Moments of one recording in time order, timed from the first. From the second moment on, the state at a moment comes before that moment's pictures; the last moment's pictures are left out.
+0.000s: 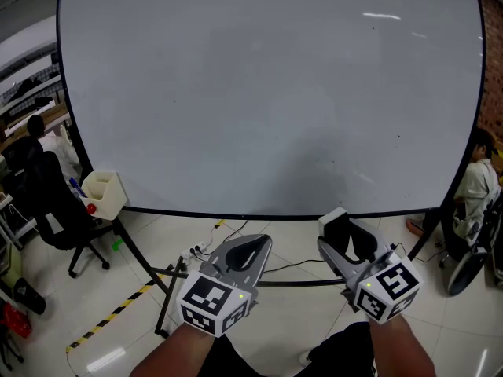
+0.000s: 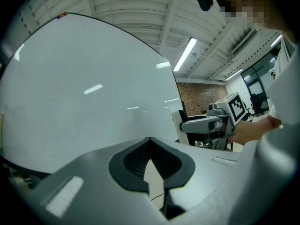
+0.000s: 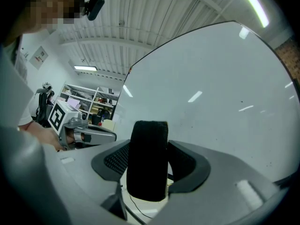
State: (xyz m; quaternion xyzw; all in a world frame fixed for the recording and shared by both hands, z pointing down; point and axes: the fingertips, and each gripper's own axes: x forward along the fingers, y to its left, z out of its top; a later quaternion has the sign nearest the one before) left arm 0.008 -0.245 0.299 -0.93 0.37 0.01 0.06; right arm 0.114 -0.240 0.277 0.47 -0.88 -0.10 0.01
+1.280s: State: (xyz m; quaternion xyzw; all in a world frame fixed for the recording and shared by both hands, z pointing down) left arm 0.003 -0.249 0.299 -0.93 0.37 0.02 0.05; right arm 0.109 -0.241 0.283 0.47 -0.87 -0.11 0.02
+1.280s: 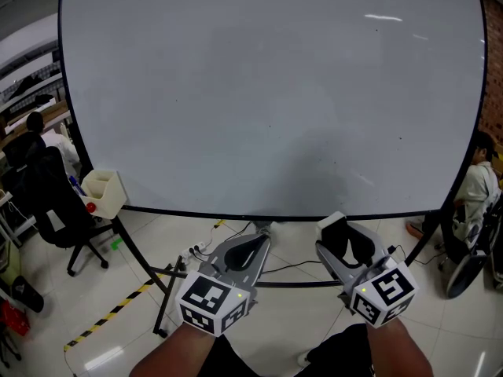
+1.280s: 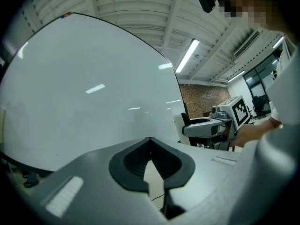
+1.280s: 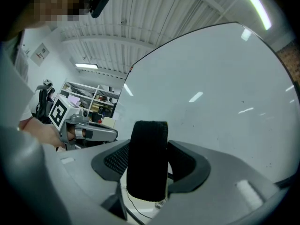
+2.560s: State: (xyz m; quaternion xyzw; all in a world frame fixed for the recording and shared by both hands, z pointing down) left arm 0.006 -0.248 0.309 -0.93 0.36 0.00 0.05; right arm 0.077 -0.295 0.261 0.52 -0.82 -0.23 0.11
